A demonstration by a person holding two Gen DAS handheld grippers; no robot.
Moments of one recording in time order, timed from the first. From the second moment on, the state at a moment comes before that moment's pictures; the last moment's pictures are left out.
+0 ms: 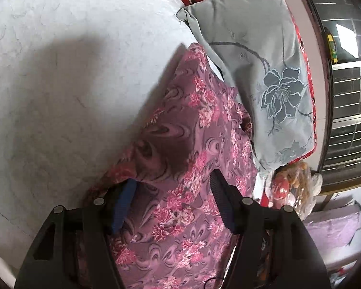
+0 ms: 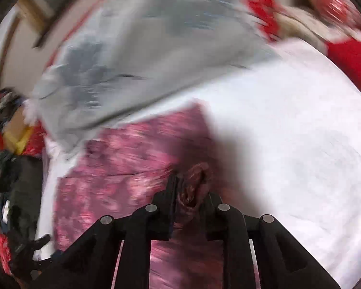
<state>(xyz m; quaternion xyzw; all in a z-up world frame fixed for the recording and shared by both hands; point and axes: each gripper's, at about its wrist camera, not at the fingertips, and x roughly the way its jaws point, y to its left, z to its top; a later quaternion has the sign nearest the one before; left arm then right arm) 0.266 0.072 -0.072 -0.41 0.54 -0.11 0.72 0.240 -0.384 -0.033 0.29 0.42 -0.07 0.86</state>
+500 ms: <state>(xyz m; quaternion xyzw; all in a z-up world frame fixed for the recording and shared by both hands) 0.276 0.056 -0.065 -0.38 0.55 -0.11 0.74 0.231 -0.355 -0.041 0.43 0.43 -0.06 0.79</state>
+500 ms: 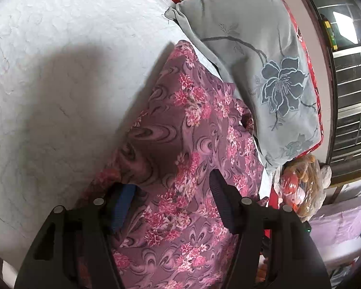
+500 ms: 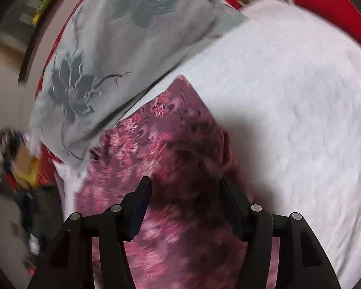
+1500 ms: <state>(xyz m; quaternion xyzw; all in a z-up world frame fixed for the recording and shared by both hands) 0.271 0.047 -0.066 -0.38 0.55 -0.11 0.73 0.260 -0.358 -0.049 0.38 0.47 -0.16 0.78</state>
